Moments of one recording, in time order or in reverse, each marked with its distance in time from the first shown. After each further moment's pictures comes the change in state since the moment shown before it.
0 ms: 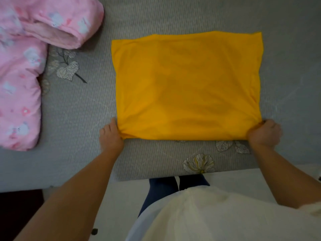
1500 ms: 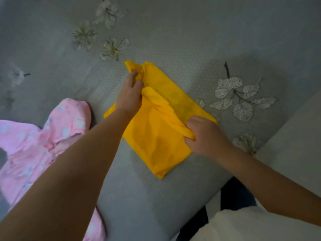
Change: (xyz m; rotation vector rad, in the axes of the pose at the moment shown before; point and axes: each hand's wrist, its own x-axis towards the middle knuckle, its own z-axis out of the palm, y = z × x) left_hand 0.095 0.201 -0.121 0.198 0.094 1.046; right_hand -0.166 -0.111 -0.016 0.589 -0.156 -0.648
